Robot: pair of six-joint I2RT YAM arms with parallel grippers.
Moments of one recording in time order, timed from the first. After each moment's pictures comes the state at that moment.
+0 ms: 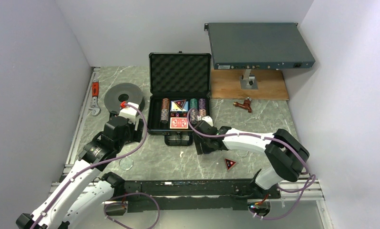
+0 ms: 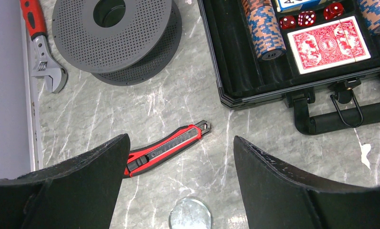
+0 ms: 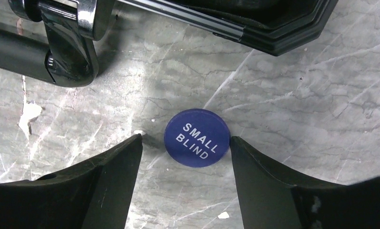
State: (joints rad) left arm -0.52 0.66 0.71 -0.59 -0.36 -0.02; right arm 0.90 1.52 0.78 -0.42 0.23 0.59
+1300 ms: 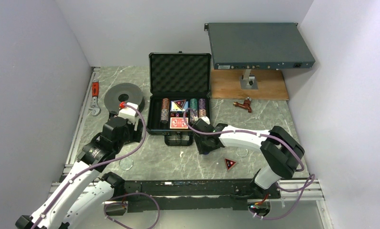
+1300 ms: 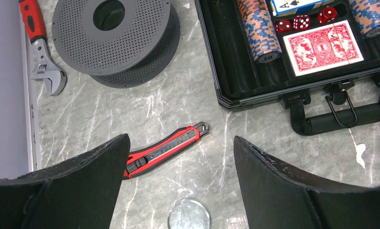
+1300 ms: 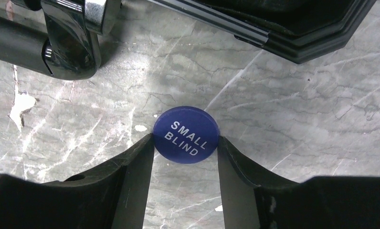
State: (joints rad) left arm -0.51 0.64 0.71 -0.59 -0.35 -0.02; right arm 0.90 1.57 0.85 -0.50 0.20 0.54
